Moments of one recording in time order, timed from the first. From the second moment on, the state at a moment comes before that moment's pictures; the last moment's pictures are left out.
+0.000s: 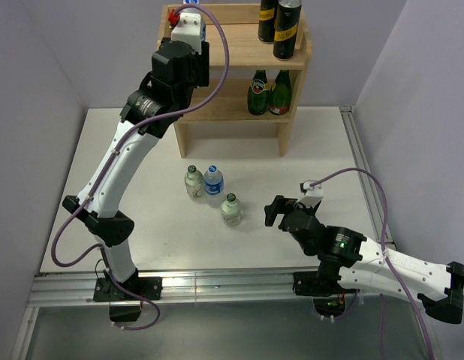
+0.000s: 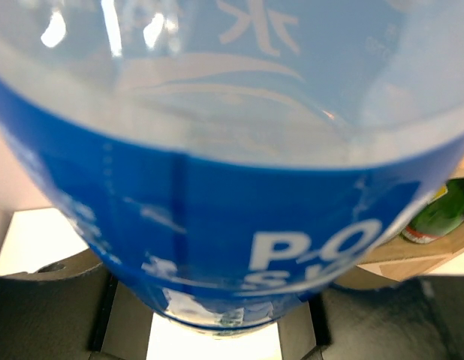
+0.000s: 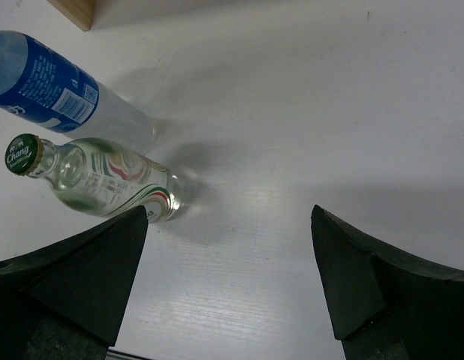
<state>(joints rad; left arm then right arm) -0.66 1.82 2.36 -0.63 -0.57 -0.04 1.10 0.61 0.53 -0.54 0.78 0.82</state>
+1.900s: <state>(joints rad) -0.47 1.96 2.39 -0.27 -0.44 -0.04 1.10 0.65 0.51 -0.52 0.78 0.83</state>
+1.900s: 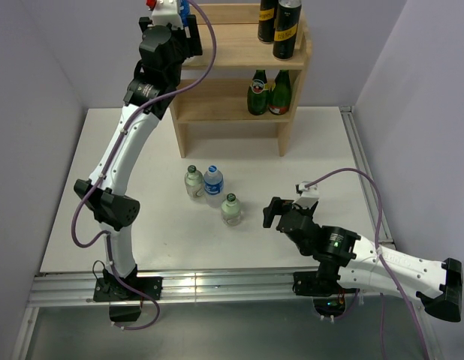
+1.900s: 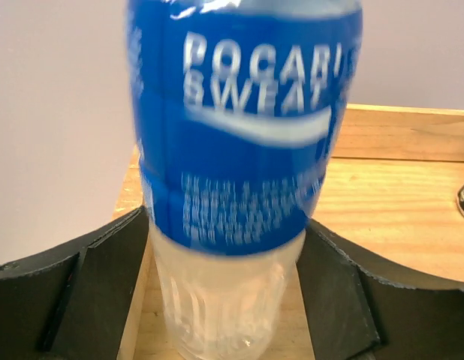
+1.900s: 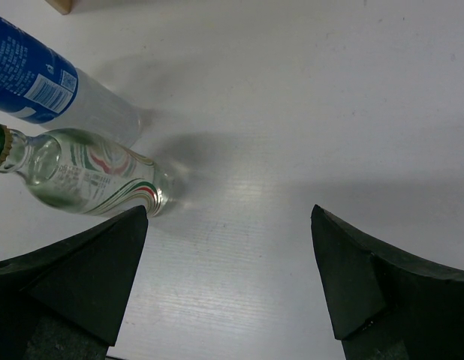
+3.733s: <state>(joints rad) -0.97 1.00 1.12 -0.41 -0.58 -0.39 1.11 0.61 0.50 -0.52 0.79 0.85</state>
